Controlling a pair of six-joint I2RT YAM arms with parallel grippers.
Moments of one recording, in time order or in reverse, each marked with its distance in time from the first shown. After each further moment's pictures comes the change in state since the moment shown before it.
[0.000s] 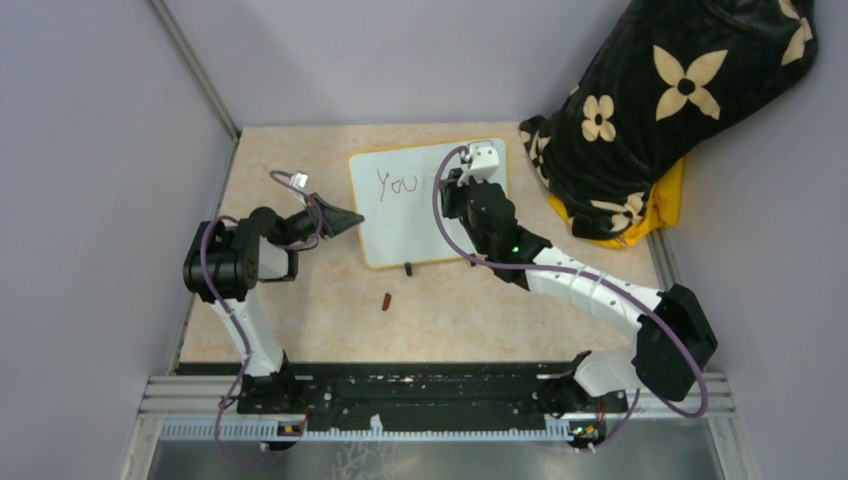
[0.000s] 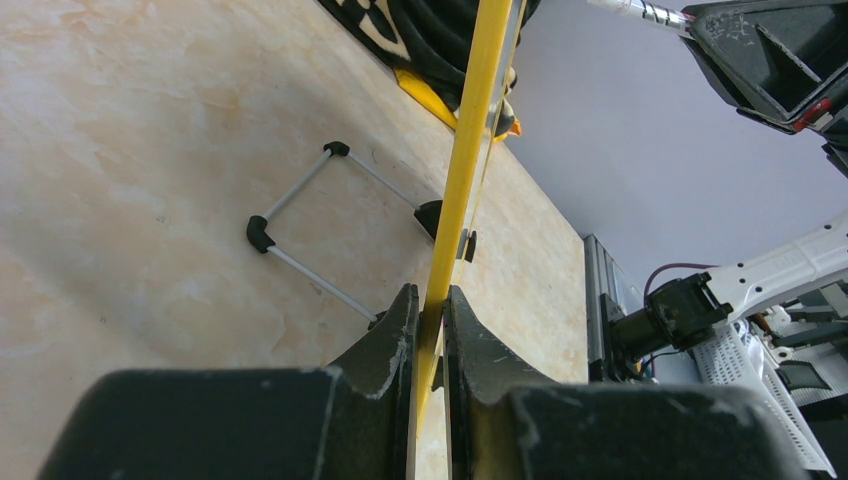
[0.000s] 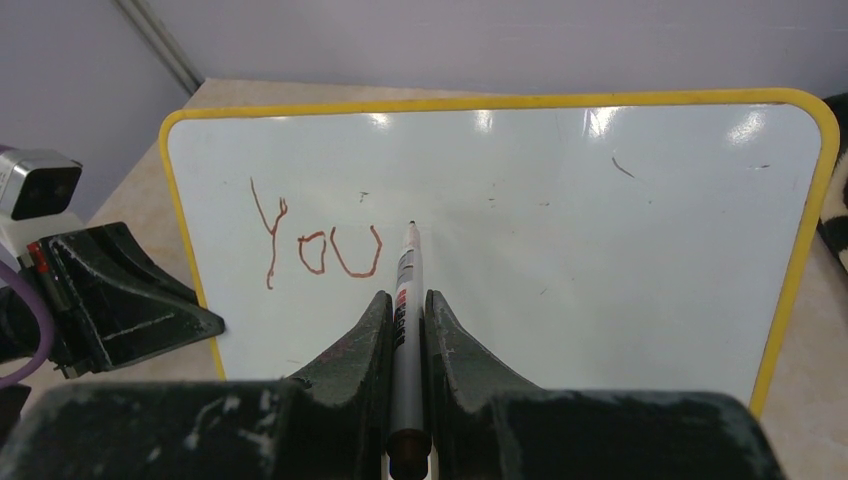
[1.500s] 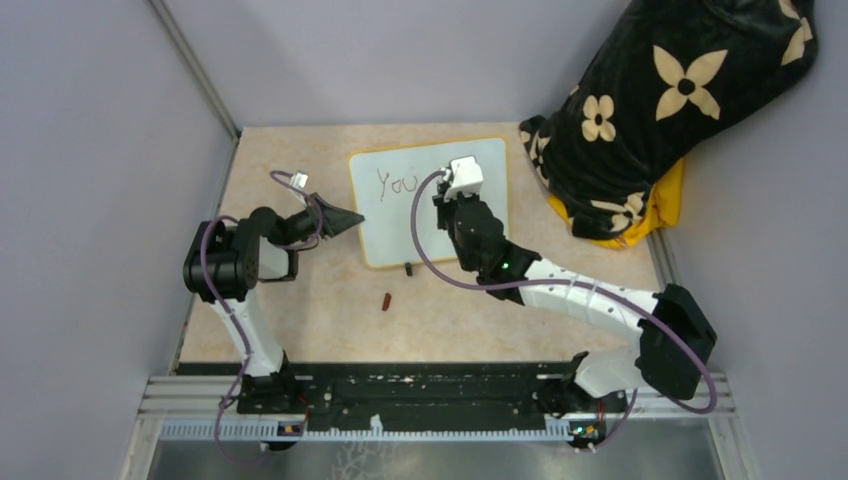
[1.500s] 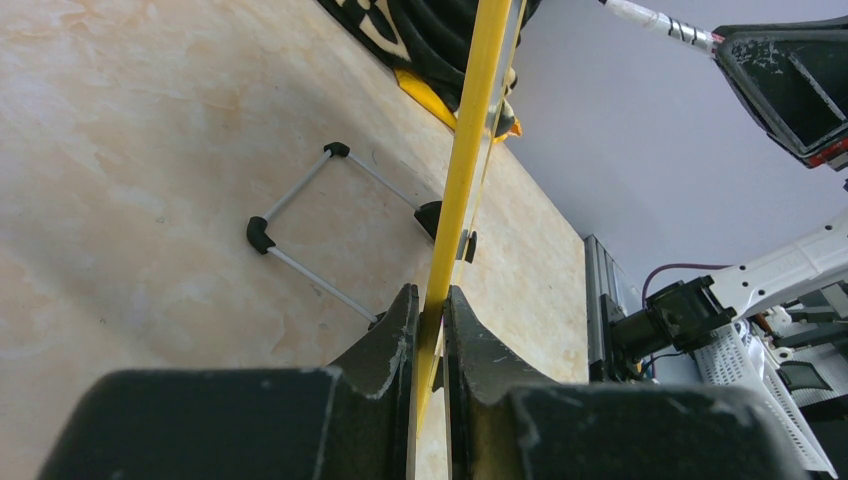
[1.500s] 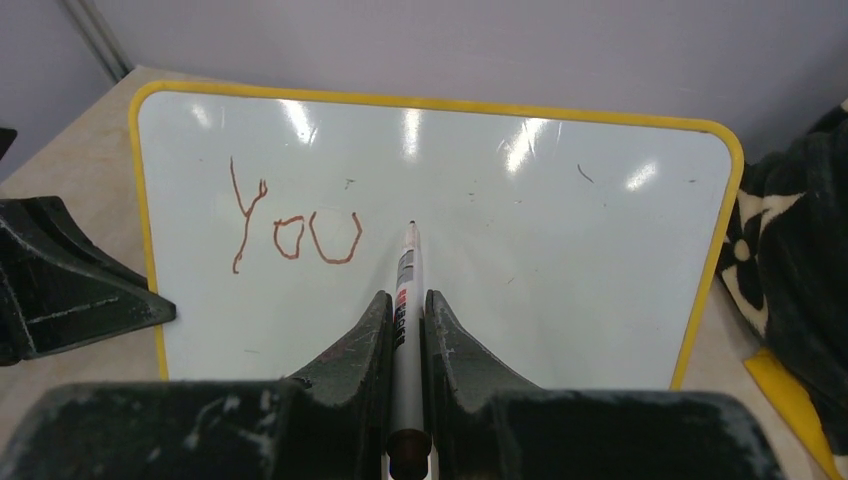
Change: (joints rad) left arm -0.002 0.000 0.000 0.000 -0.002 0.001; right arm 0.136 0.000 -0.029 0.068 0.245 -0.202
